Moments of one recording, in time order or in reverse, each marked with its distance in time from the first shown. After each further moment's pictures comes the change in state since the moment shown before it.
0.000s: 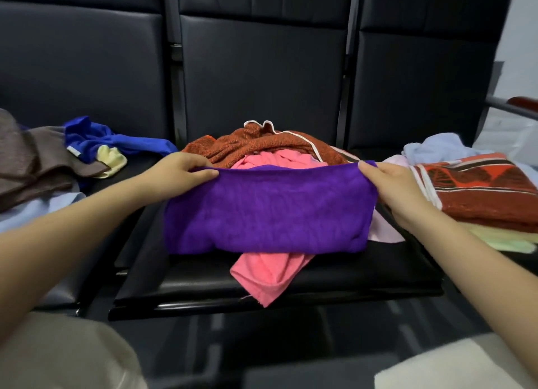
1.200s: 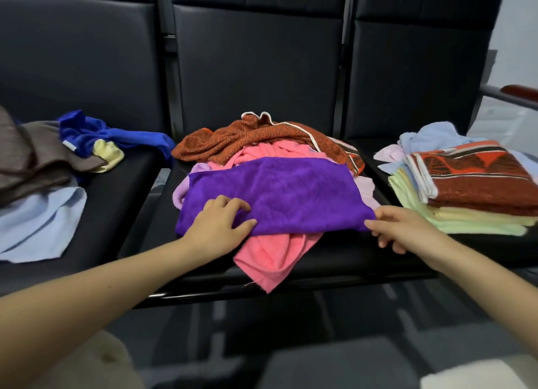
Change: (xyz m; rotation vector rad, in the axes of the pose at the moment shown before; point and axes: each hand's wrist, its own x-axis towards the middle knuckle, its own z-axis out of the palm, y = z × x) left_hand -0.050 0.013 0.100 0.123 -0.015 -0.062; right_hand -0.061 0.038 -0.026 -0.267 -0.269 0.181
